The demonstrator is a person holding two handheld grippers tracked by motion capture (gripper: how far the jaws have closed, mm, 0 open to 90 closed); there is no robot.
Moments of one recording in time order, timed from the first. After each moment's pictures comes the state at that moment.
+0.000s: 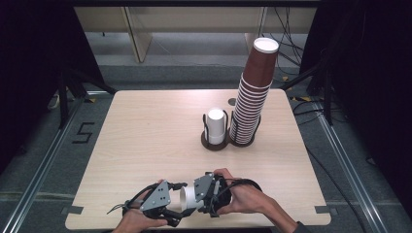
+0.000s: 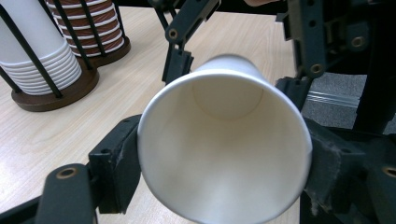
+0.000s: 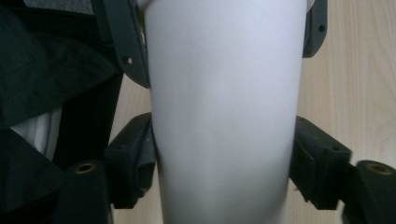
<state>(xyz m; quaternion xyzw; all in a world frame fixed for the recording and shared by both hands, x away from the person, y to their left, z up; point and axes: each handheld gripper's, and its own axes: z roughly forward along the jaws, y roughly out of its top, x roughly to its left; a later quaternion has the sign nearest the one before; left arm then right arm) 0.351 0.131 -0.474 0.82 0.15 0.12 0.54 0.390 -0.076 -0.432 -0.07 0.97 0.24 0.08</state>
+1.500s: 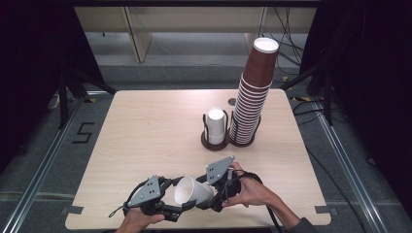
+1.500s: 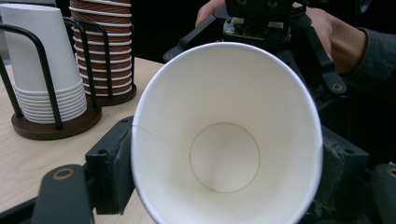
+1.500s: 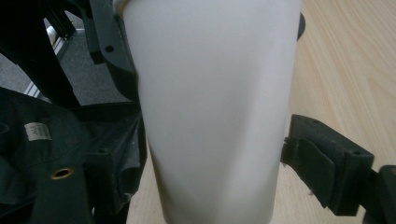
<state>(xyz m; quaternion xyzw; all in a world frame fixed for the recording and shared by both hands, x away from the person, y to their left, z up) 0.355 0.139 -0.472 0.74 0.20 0.09 0.64 0.415 -0.101 -0.438 0.00 0.91 0.41 -0.03</state>
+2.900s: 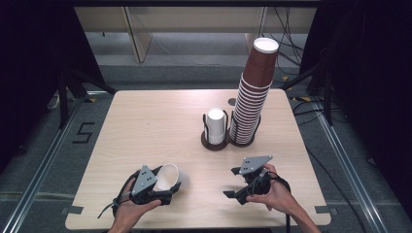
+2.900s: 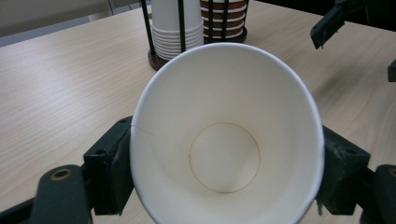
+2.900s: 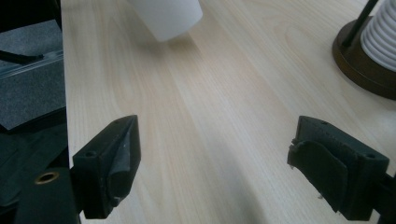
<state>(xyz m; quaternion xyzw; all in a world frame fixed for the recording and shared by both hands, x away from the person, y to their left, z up) 0.374 0.162 -0.467 0.77 0.34 0.22 0.50 0.420 -0.187 -0.456 0.19 0.89 0.41 0.04</state>
